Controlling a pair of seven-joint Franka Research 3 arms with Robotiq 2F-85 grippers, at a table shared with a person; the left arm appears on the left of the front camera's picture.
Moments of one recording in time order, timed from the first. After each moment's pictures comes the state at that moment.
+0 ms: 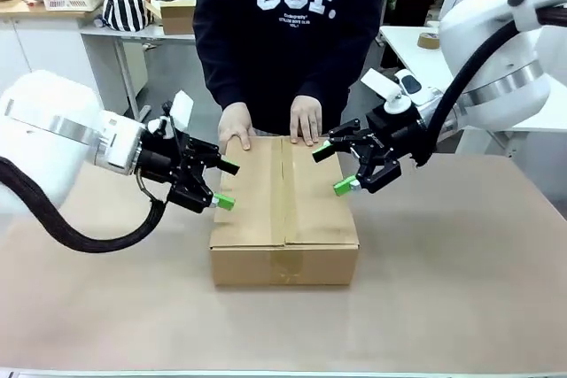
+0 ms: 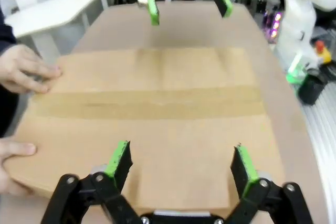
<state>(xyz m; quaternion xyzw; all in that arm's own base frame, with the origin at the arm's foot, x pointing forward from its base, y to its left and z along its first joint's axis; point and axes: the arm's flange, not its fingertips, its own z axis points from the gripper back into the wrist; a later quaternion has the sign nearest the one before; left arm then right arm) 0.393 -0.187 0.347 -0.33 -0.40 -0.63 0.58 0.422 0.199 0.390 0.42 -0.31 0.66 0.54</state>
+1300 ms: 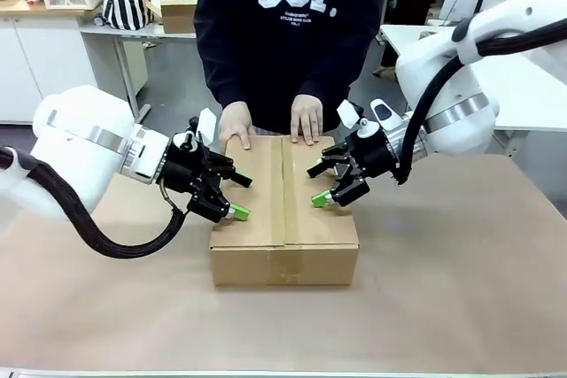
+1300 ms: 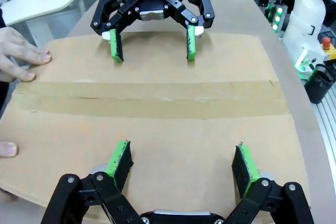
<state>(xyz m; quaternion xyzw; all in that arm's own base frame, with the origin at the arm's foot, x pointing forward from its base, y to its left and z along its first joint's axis) 0.408 -0.208 0.324 -0.34 -0.39 -0.63 0.59 0.454 0.216 0.323 0.37 -0.31 0.62 0.62</state>
